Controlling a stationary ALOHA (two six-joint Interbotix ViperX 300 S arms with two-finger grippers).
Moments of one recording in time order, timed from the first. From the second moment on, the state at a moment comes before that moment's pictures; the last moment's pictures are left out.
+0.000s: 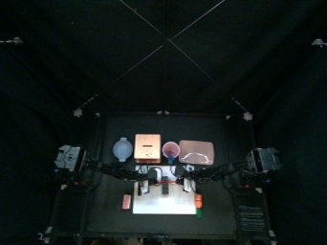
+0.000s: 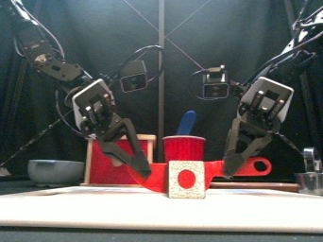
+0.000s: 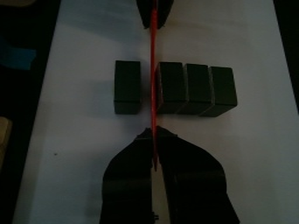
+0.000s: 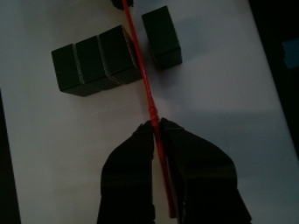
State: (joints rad) left arm -0.13 0.14 0.76 -0.21 -0.21 0.01; right arm 0.03 -0.03 0.85 -0.15 0.05 0.45
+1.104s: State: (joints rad) left arm -0.17 0.05 0.77 -0.20 -0.18 0.00; right arm 0.09 -0.15 0.83 -0.10 0.15 0.46
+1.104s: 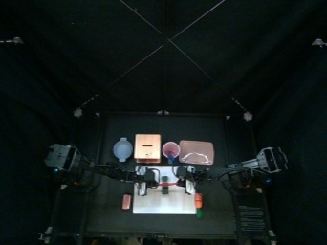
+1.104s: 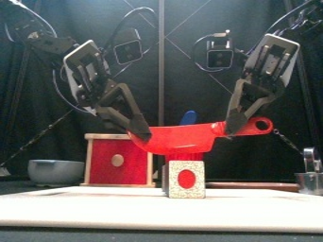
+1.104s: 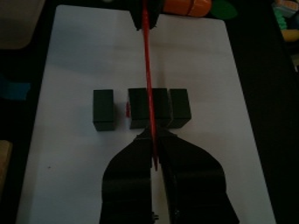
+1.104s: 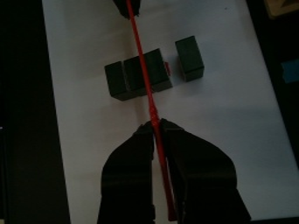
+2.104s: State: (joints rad) left arm -0.18 0.06 0.76 -0.20 -0.18 0.00; right arm 0.11 -0.13 0.83 -0.10 0.15 0.46
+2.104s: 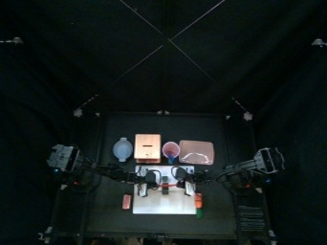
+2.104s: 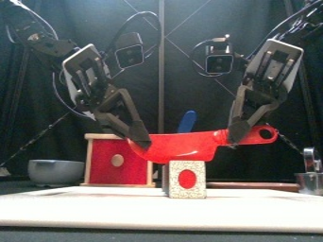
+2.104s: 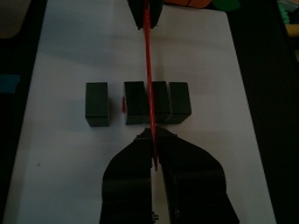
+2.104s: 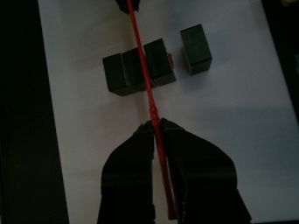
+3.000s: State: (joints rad) left arm -0.18 0.06 0.76 -0.20 -0.18 0.00; right arm 0.10 -0.13 0.83 -0.12 0.15 0.46
